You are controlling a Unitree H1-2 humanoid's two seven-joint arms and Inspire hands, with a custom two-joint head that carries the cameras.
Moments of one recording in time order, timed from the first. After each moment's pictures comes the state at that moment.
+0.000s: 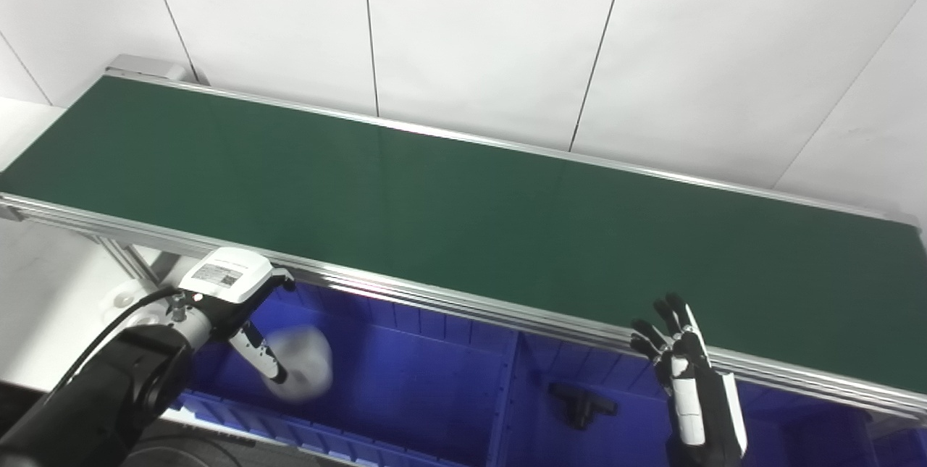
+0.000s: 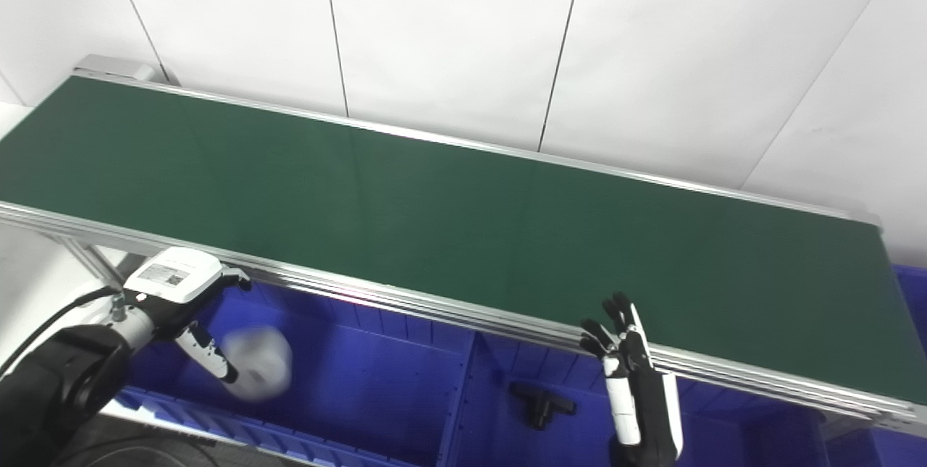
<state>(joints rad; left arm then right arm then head) 0.23 0.63 -0.07 -0.17 1.03 0.17 -0.39 0.08 0.00 0.14 0.04 0.03 -0.16 0.13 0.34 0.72</state>
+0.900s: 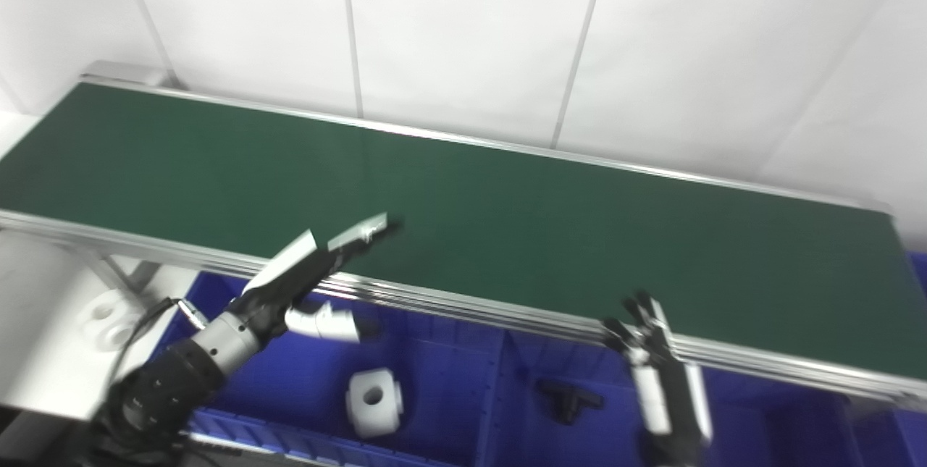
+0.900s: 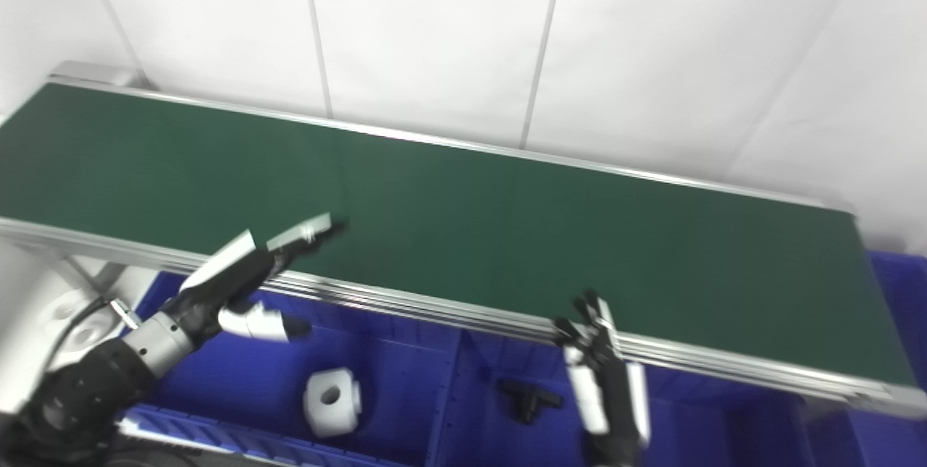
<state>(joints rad) 0.13 0.19 0.12 -0.35 0.07 -0.03 -0.33 0.07 0.08 0.20 0.07 -0.07 -0.16 0.07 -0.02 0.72</state>
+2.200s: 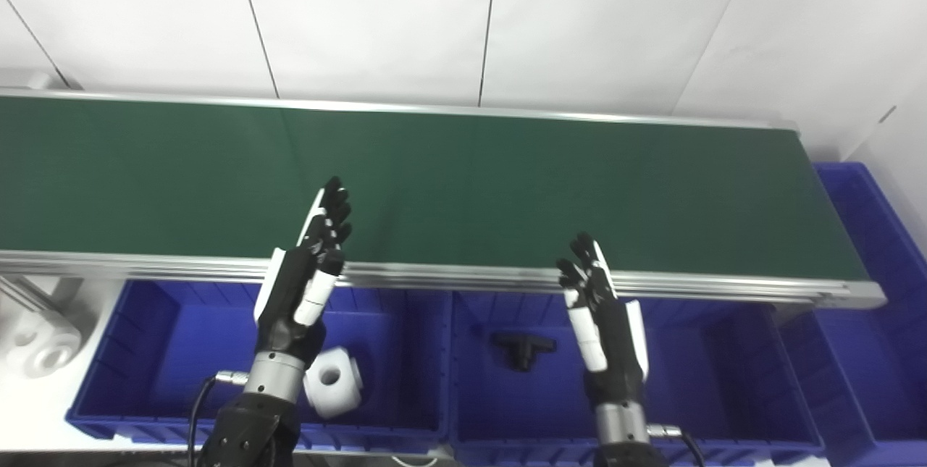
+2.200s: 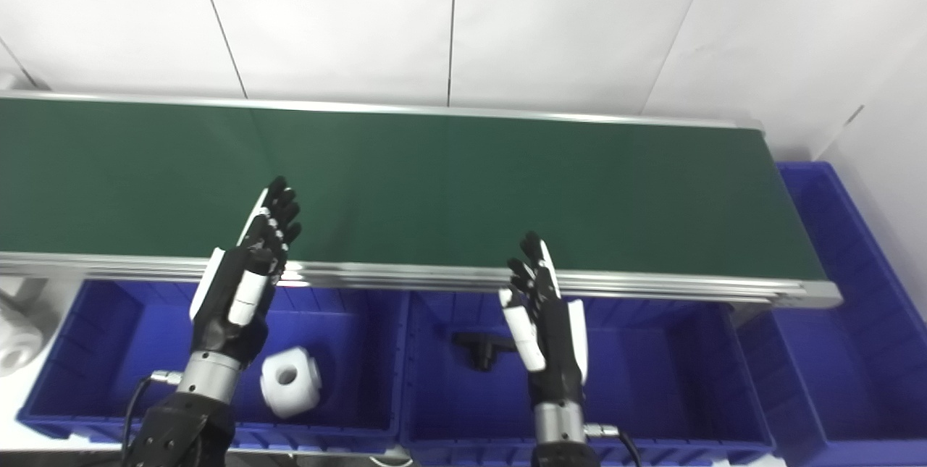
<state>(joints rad) 0.25 -0.09 0.00 -0.26 -0.06 -0.03 -0.08 0.13 0.10 0.18 -0.01 -0.16 -0.13 -0.03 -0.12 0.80</state>
